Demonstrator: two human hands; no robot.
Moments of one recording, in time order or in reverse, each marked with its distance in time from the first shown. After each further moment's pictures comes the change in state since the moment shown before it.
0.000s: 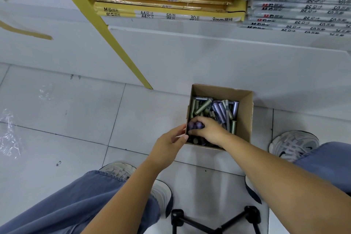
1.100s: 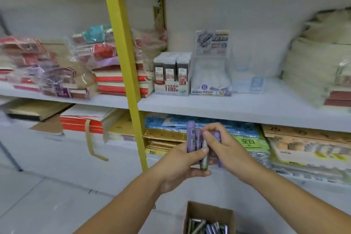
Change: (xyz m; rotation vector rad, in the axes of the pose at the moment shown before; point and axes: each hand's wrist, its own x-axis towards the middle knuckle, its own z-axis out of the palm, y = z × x) left_hand -0.145 0.294 -0.047 -0.383 -0.303 0.535; right_hand -0.256 -0.294 -0.089 0.019 0.376 -0.834
